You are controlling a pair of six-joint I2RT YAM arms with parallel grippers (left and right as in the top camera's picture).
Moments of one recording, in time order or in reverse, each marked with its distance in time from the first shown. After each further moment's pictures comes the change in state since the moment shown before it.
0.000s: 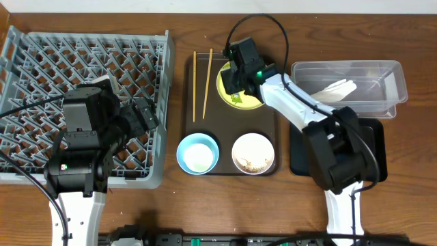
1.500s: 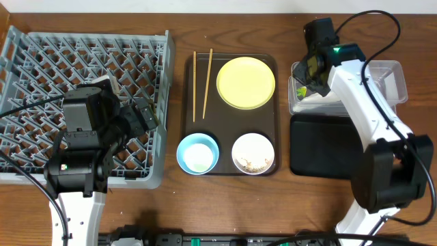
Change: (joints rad) left arm 0.000 0.000 0.000 0.000 0.000 0.000; right arm -0.318 -0.264 0.000 -0.556 0.231 0.701
